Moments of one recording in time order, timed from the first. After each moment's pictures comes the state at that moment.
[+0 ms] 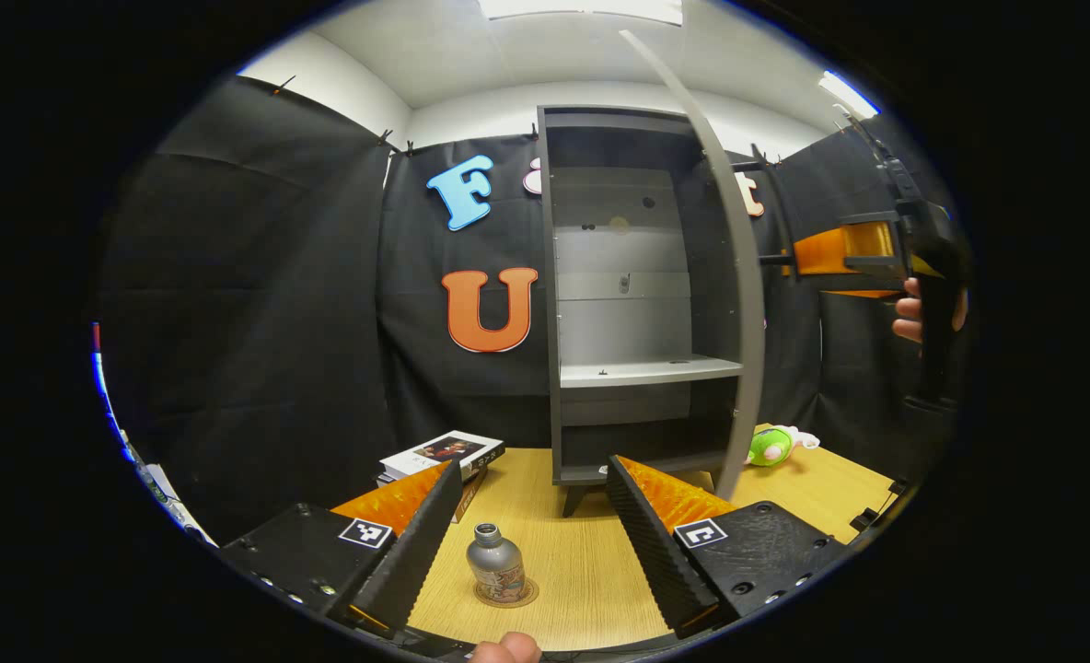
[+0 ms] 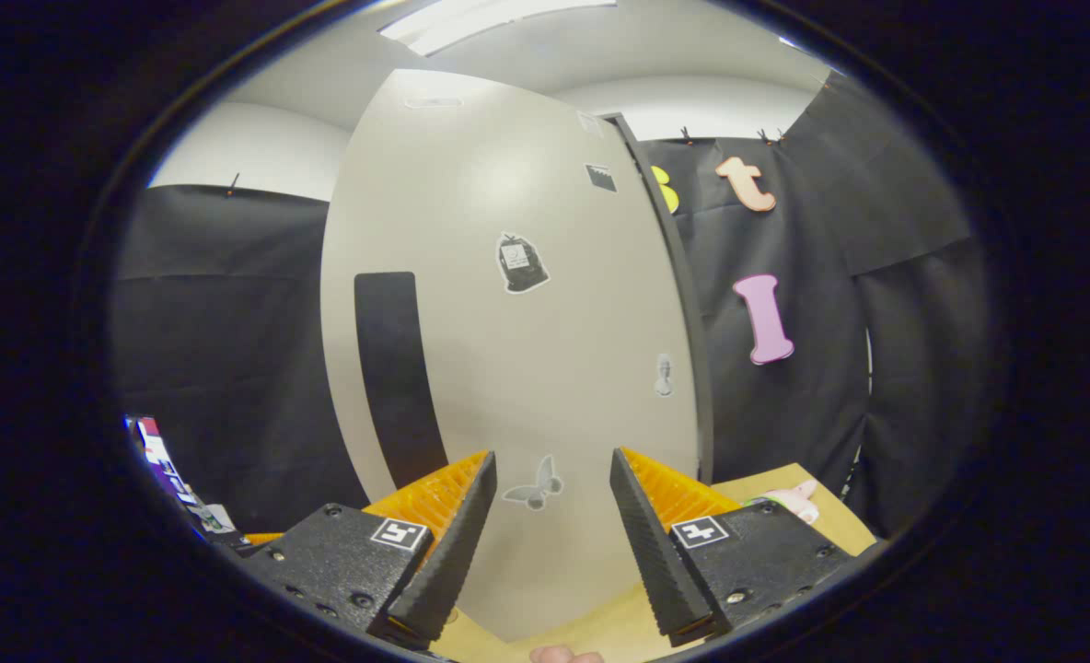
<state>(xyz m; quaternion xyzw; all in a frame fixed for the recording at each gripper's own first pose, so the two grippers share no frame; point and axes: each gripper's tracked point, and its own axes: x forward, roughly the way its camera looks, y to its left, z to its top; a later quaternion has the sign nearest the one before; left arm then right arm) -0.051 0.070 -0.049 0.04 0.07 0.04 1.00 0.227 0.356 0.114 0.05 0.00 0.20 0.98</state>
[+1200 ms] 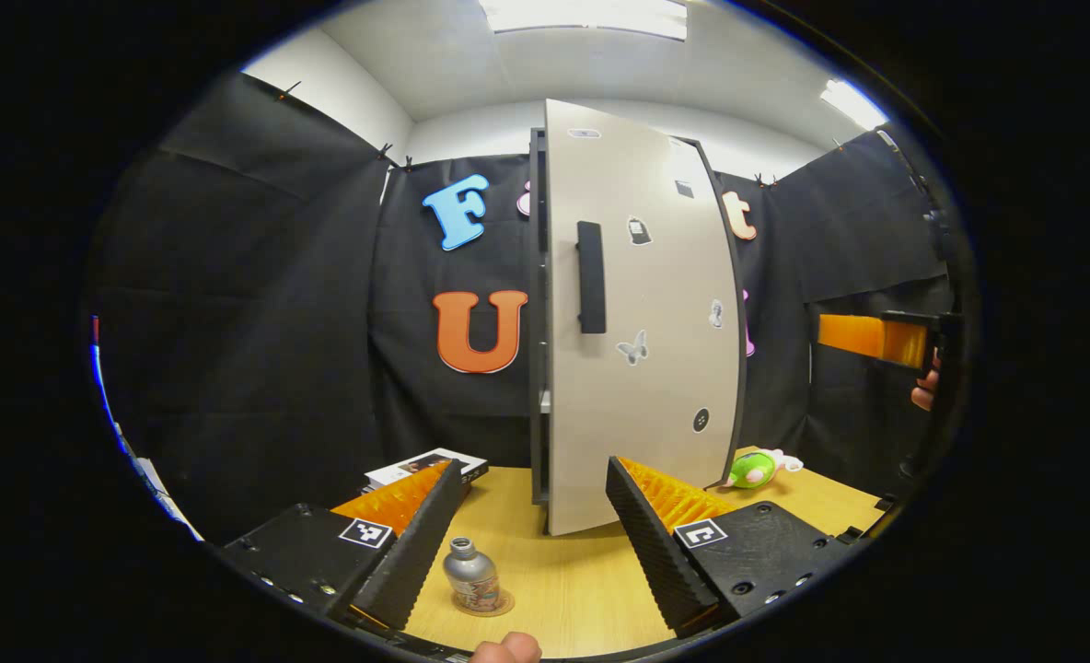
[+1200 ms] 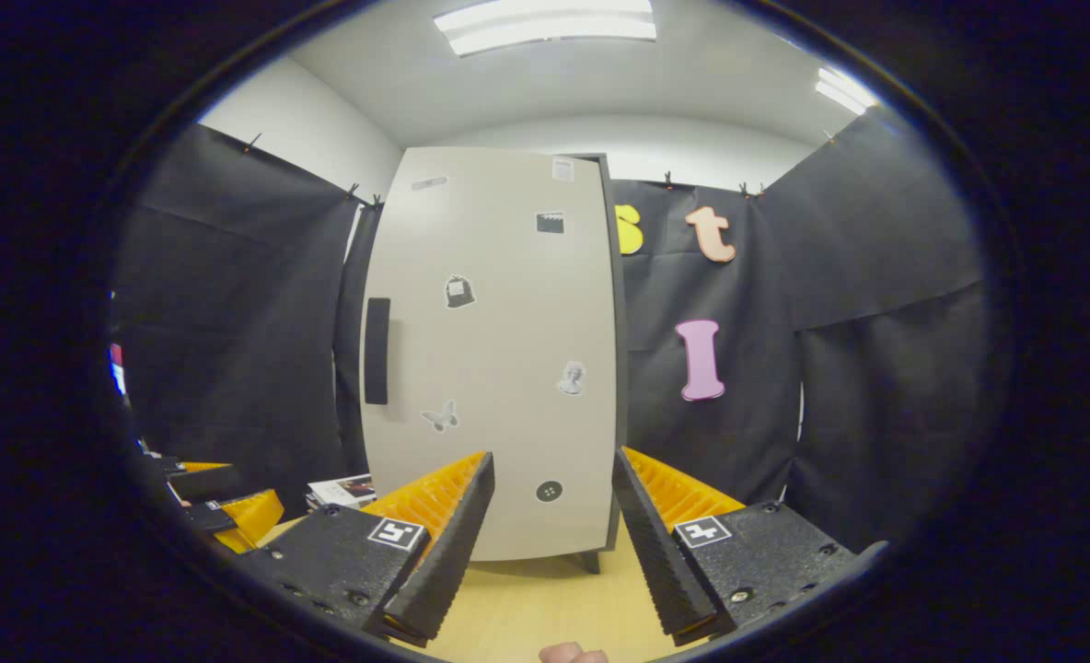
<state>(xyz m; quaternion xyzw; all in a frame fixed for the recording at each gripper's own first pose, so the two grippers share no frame) -0.048 0.028 -0.028 0.03 0.02 0.02 1.00 0.146 0.247 0.093 -0.03 -0.05 0.07 1.00</state>
